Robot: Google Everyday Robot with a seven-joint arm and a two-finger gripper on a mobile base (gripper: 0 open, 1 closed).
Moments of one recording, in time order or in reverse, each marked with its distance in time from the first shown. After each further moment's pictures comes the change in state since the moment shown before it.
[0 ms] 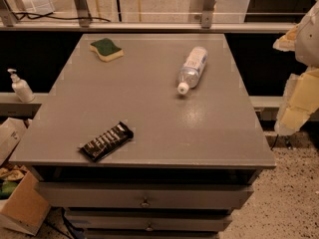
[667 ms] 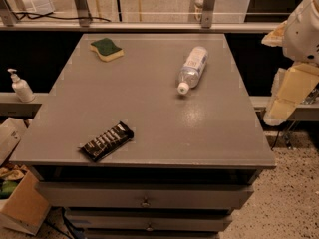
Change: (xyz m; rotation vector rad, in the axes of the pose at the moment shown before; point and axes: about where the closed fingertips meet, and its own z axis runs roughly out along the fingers) arm -0.010 -0.020 0.012 0.012 -0.036 -0.036
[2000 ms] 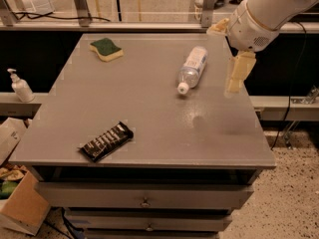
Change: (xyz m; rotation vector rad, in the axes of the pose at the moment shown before) arm -0.067 -0.094 0.091 -0.005 -0.188 -0.353
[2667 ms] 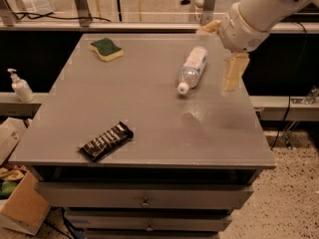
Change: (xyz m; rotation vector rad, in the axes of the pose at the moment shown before) arm -0.006 -0.012 0.016 0.003 -0.021 -0.157
